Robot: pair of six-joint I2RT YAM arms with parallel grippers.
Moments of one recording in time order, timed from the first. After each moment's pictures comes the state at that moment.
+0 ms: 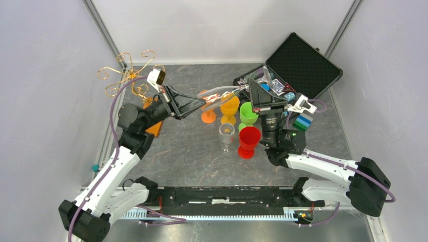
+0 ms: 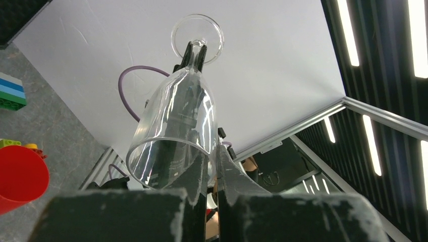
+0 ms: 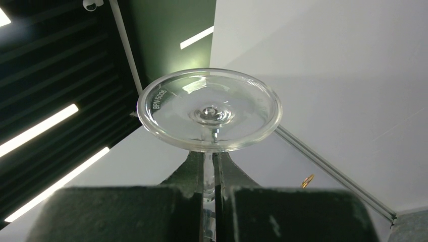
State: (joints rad) left arm -0.44 0.89 0.84 0.50 0.68 -1.47; right arm 0.94 1.15 0.65 1.43 0.51 0.79
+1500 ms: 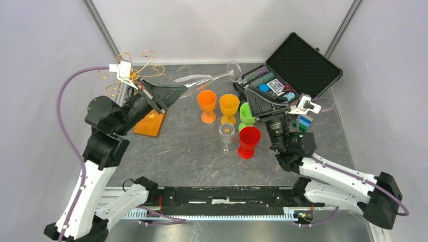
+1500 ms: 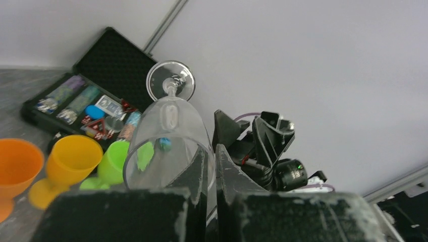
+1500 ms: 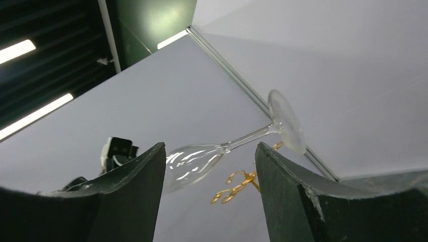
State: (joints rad) left arm -0.45 0.81 1.21 -0.13 0.37 -0.86; right arm 0.94 0.99 0.61 1.17 0.39 0.70
